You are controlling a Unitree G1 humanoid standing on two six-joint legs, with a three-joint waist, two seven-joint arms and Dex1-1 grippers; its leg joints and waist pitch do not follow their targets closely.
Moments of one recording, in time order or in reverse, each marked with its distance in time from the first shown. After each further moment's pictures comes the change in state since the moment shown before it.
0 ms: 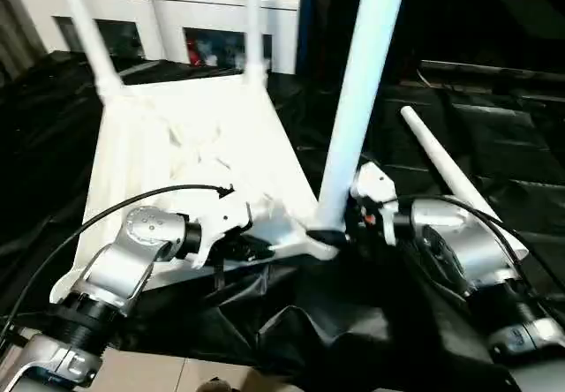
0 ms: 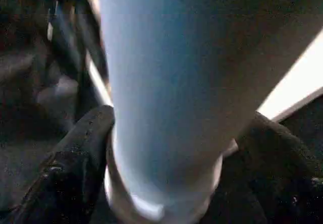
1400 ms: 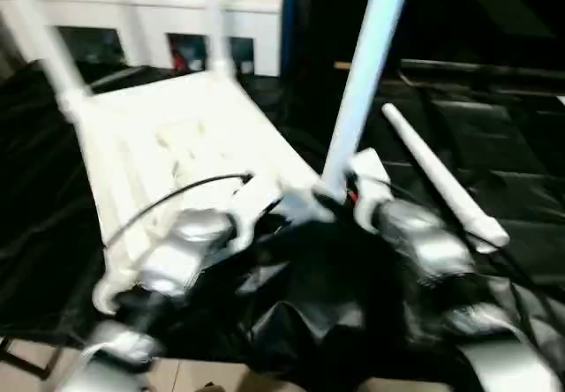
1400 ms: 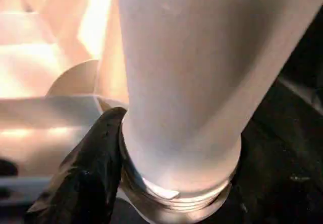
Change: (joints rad) left arm -0.090 -0.314 0.039 0.169 0.141 0.110 0.508; right arm -0.143 0.346 -0.216 0.358 -0.048 0.049 -0.744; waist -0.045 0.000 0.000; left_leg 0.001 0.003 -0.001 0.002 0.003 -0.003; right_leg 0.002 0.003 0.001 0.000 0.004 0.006
